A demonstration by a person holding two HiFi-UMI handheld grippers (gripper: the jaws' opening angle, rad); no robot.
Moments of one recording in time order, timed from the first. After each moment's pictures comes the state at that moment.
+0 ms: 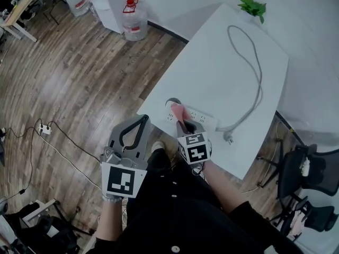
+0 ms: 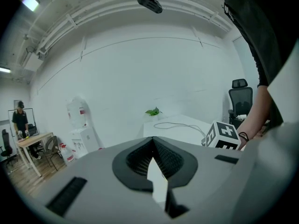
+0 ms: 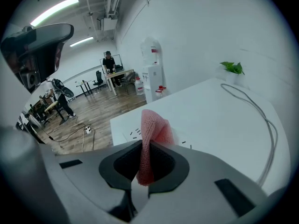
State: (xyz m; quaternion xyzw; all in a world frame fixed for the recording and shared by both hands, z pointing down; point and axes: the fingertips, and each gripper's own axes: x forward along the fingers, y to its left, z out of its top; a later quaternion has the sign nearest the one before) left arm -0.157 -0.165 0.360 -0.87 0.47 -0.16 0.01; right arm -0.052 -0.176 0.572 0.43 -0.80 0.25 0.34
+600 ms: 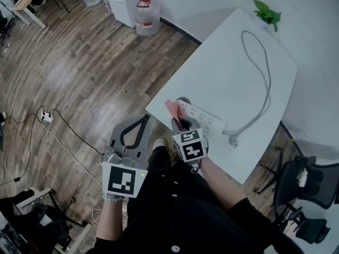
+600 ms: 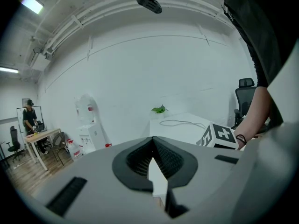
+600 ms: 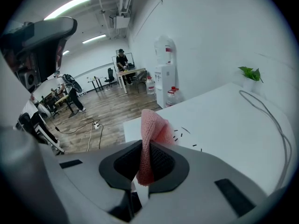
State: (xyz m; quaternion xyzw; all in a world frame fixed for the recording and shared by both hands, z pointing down) left arm -0.190 -0.157 0.368 -0.85 0.50 -0.17 0.00; right arm -0.116 -0.179 0.571 0.37 -0.83 0.23 0.34
